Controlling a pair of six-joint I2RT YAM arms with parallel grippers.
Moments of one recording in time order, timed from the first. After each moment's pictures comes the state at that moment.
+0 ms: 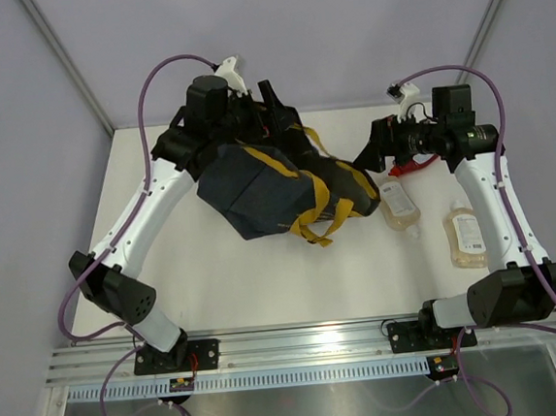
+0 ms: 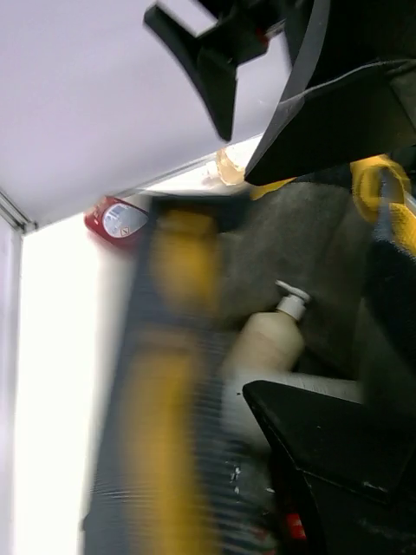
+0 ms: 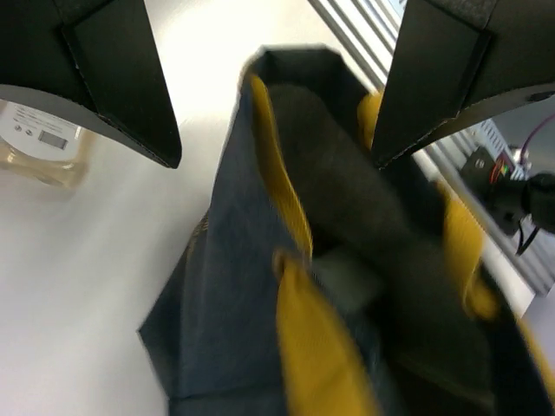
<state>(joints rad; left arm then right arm) -0.54 1.64 1.81 -0.54 0.17 -0.58 0.04 1.37 1.48 -0.84 -0.77 -0.12</state>
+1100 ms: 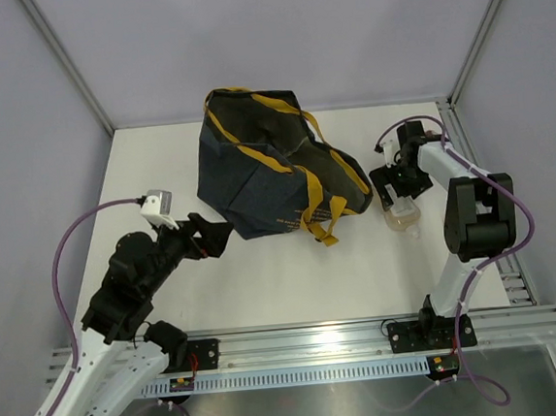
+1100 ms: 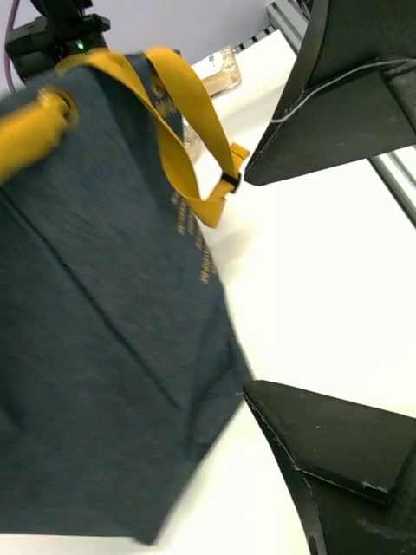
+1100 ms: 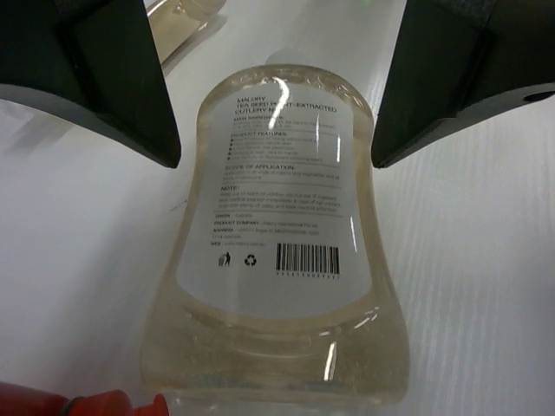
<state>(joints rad) -0.54 0.55 0.78 -0.42 0.00 -0.45 0.01 1.80 1.29 -0.78 -0.07 -0.34</state>
